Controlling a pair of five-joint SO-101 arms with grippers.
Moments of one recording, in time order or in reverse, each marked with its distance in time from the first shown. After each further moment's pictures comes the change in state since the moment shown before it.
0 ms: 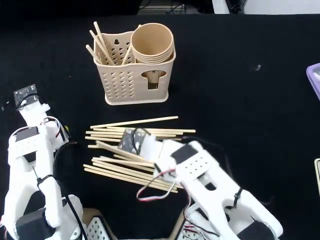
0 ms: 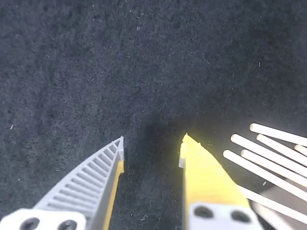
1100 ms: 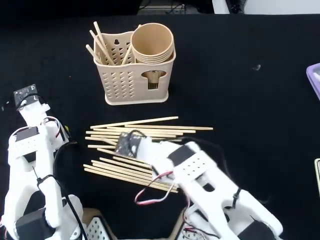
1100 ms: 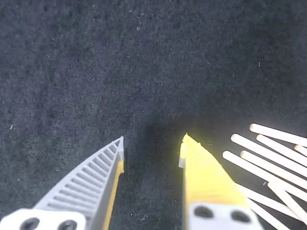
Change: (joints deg) left arm 0.0 0.0 0.0 0.0 0.0; right arm -6.2 0.0 2.5 -1.7 -1.3
